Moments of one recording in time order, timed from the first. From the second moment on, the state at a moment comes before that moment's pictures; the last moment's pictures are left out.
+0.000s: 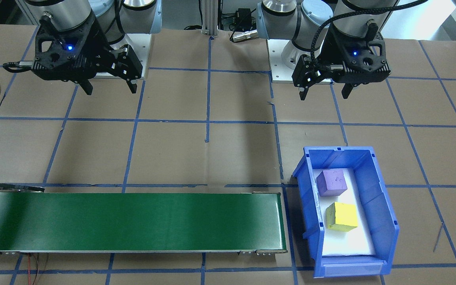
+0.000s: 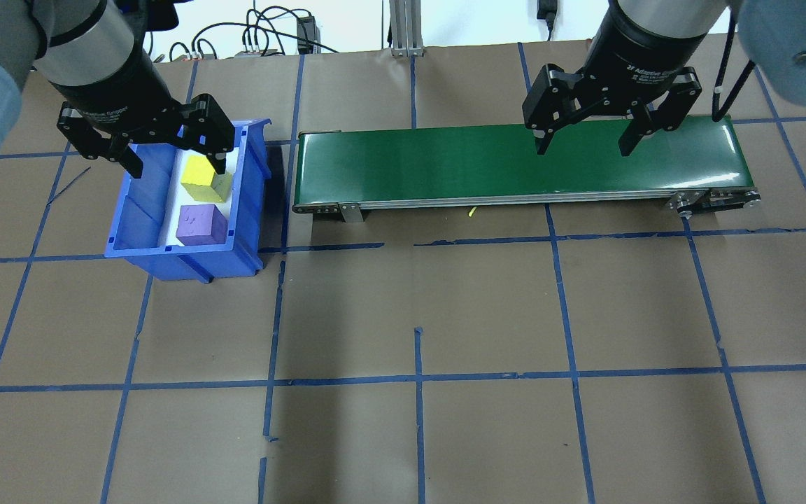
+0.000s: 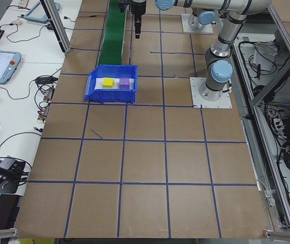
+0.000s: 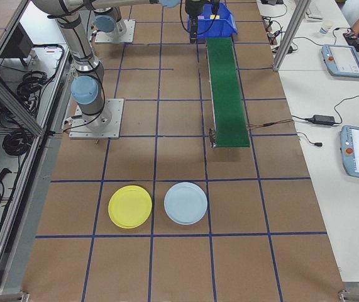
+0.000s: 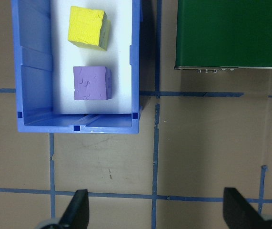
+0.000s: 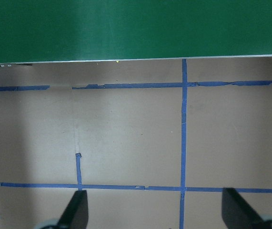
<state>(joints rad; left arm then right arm) -1.58 -1.54 -1.56 -1.57 1.62 -0.05 1.62 -1.56 1.49 -1.51 -1.47 0.06</state>
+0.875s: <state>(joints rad) -1.55 -1.61 -1.53 -1.59 1.59 -0.03 1.62 -1.56 1.49 -1.56 -1.57 0.07</state>
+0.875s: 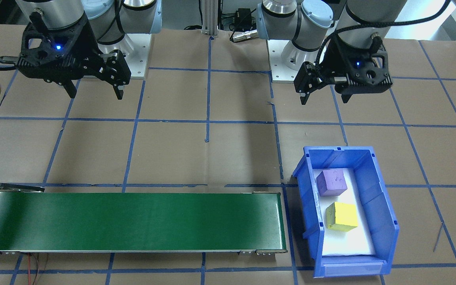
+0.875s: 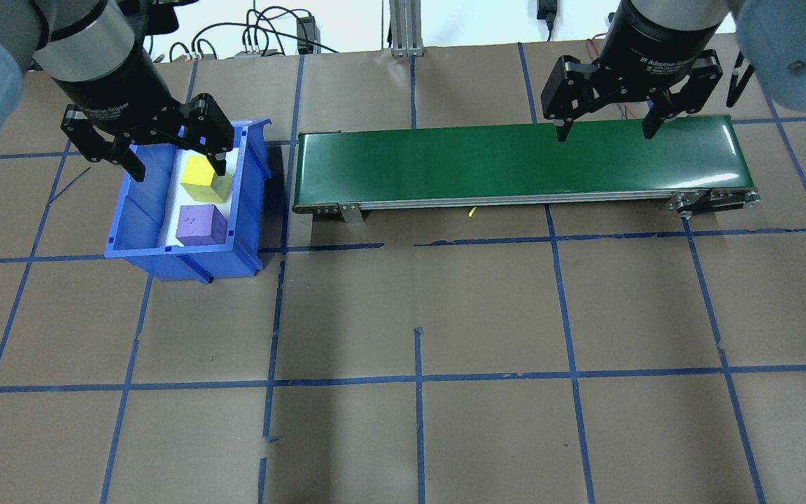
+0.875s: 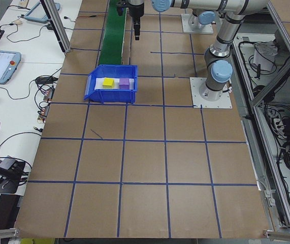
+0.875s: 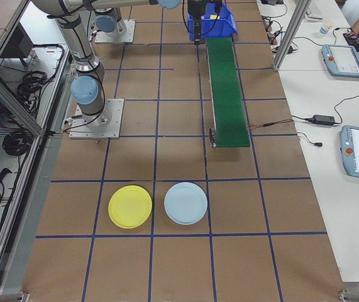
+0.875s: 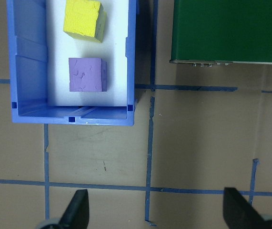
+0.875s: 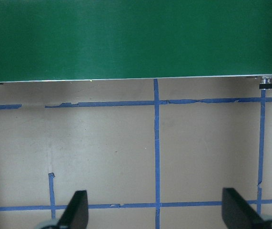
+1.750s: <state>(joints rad) -1.39 -1.93 -1.55 -1.31 1.54 0.18 1.62 -1.56 1.49 -1.56 -1.59 0.07</state>
